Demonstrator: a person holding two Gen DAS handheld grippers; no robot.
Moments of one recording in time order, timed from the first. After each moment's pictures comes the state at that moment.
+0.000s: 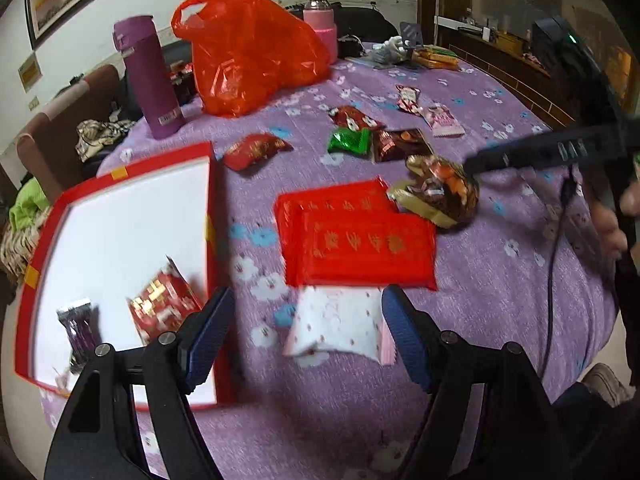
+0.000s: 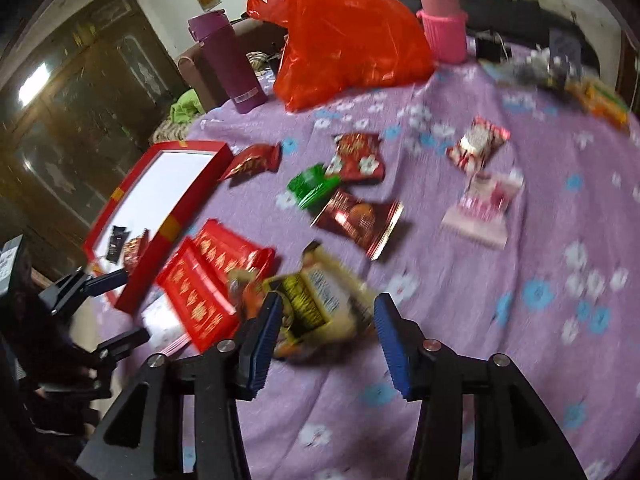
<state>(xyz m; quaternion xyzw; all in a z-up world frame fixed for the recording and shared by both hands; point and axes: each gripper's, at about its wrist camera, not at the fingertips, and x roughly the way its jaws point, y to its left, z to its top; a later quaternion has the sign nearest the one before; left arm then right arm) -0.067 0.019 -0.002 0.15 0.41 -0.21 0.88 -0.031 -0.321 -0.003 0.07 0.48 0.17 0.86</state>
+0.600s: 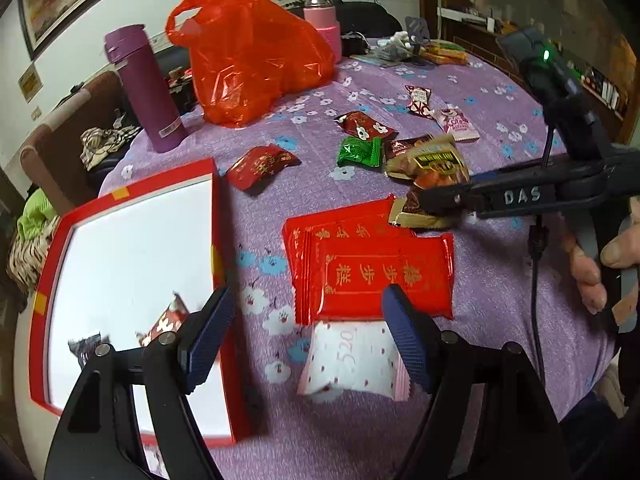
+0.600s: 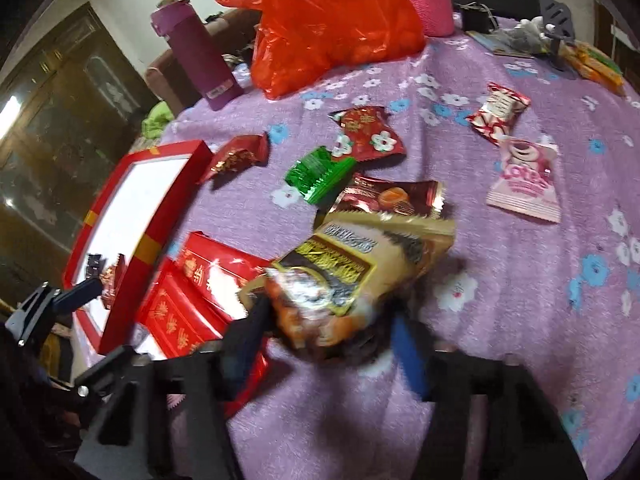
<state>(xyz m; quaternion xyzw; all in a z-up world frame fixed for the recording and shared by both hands) -0.045 0.002 -0.002 0.18 0.41 -0.20 0.87 -0.011 -0.289 -0.030 0.11 0.49 0.12 0.86</state>
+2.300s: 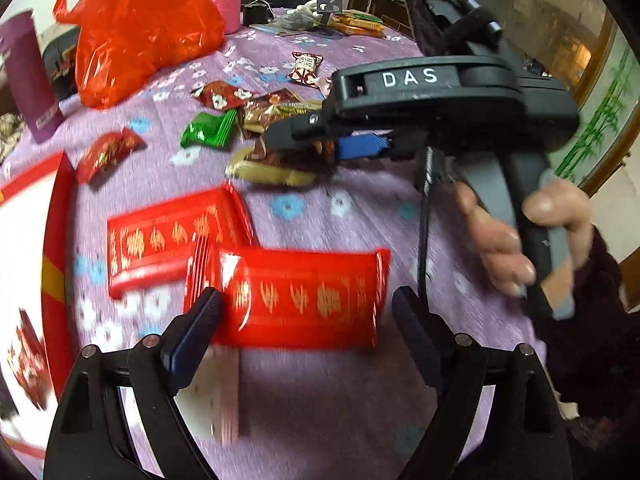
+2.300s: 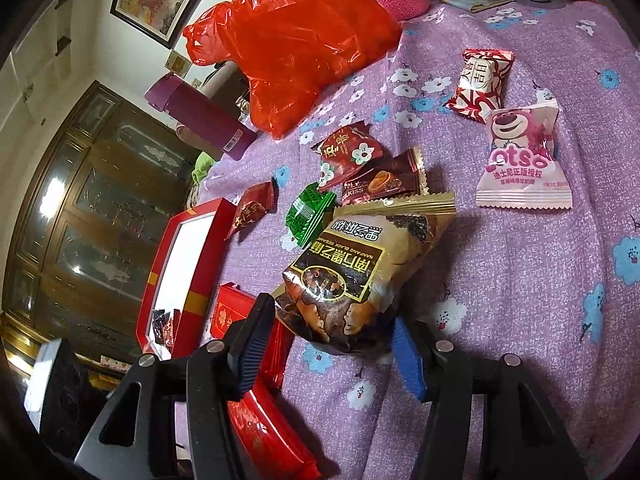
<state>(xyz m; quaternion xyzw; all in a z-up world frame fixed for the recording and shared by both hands) -0.059 -0.059 -0.022 0.11 0.48 -0.35 0.80 0.010 -0.344 -0.045 0.27 0.46 0.19 0.82</state>
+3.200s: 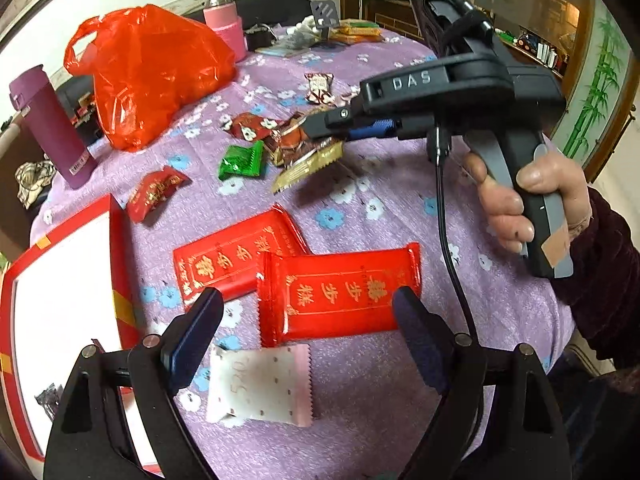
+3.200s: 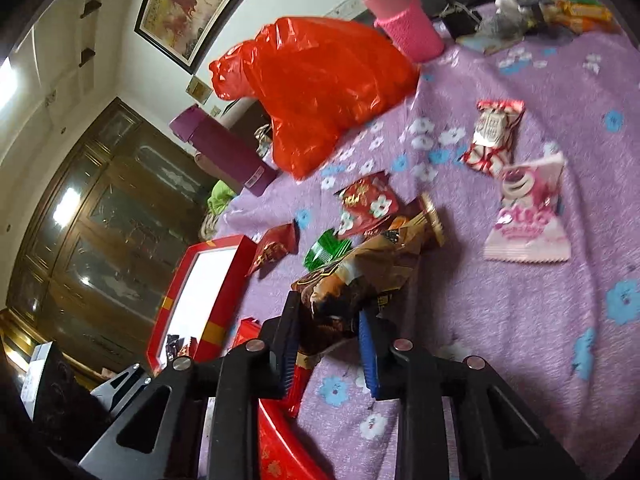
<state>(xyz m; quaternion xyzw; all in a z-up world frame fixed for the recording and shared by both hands) -0.061 -0.050 0.001 0.20 0.43 -0.33 0.82 0.006 -0.351 -0.027 0.28 0.39 0.19 0.85</state>
